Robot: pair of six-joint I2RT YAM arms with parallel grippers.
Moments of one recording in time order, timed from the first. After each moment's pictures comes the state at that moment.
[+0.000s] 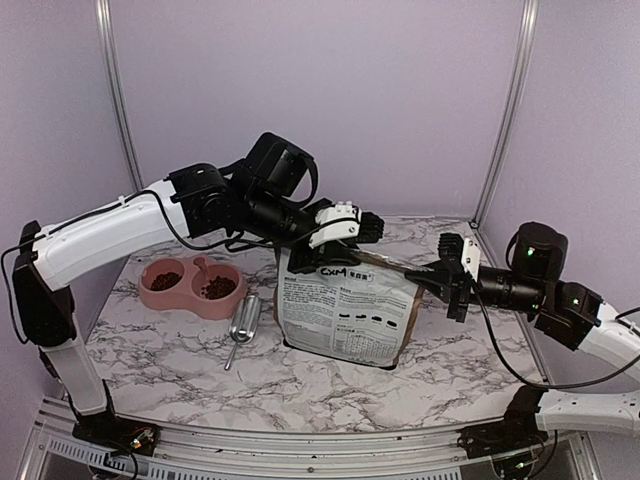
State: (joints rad) left arm -1.02 1.78 1.84 -0.68 0.29 0.82; right arm 0.76 0.75 0.72 -0.15 -0.39 -0.46
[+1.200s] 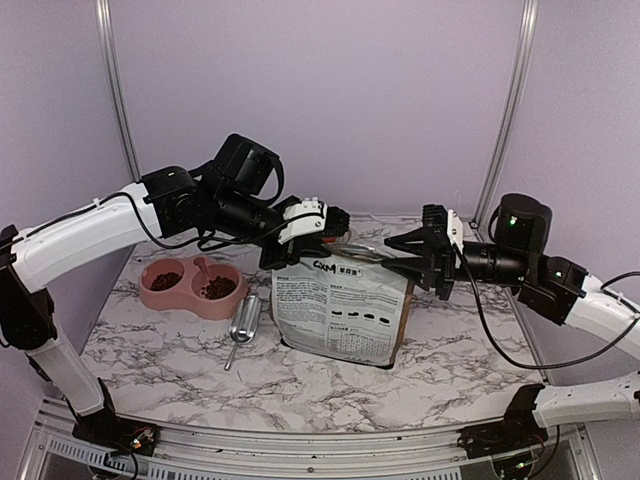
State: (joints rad) left arm -0.94 1.65 1.67 -0.66 0.30 0.83; right arm 0.75 0.93 0.87 -0.06 -0.52 -0.44
